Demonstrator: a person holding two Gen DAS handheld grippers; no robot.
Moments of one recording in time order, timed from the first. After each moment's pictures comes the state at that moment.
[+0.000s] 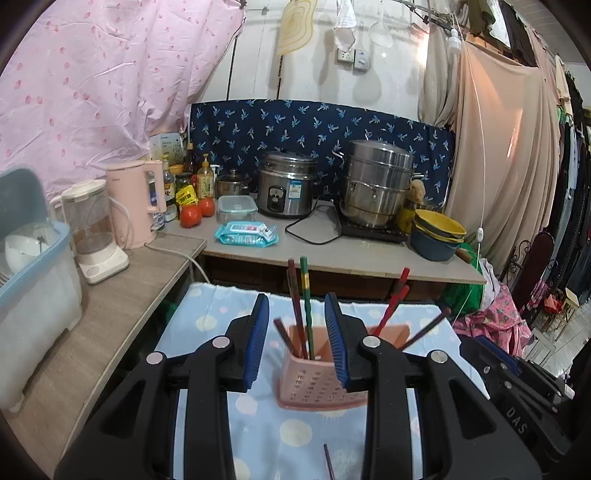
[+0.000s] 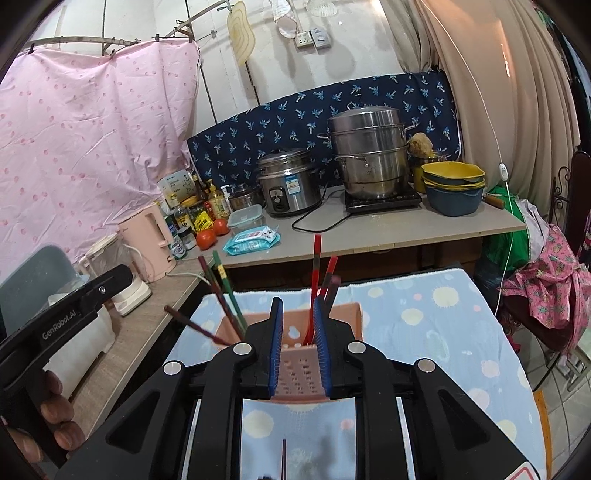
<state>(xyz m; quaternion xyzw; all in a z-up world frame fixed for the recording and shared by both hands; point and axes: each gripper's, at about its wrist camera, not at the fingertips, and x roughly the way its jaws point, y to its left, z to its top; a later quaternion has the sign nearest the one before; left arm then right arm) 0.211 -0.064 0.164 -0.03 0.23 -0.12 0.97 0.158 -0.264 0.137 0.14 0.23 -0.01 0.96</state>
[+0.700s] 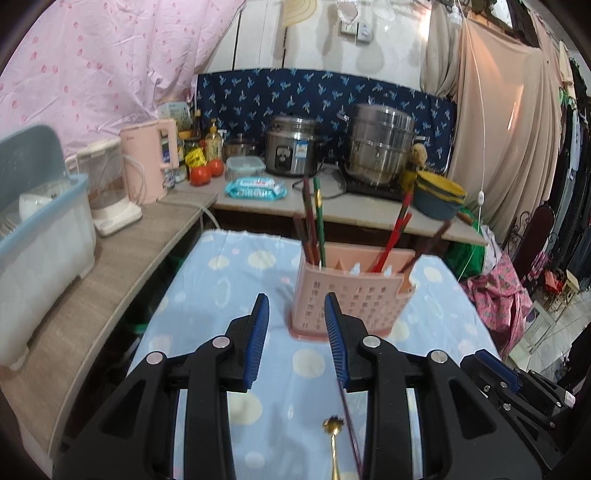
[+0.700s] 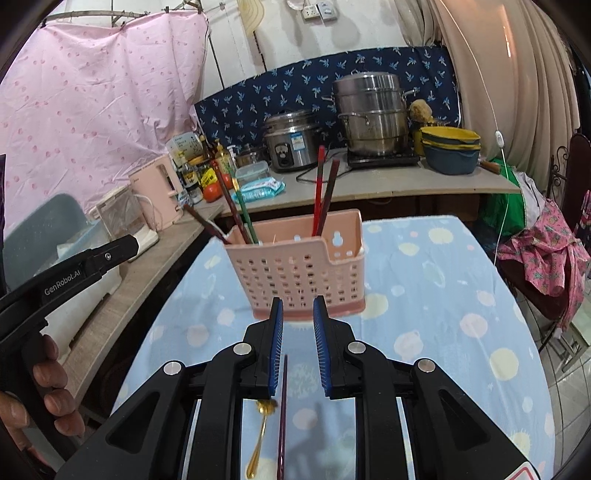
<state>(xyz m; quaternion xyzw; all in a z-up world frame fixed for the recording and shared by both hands) 0.156 -0.043 0.109 -0.02 0.29 -0.12 0.95 0.087 -0.243 0.080 0.13 0.30 0.00 0.95</state>
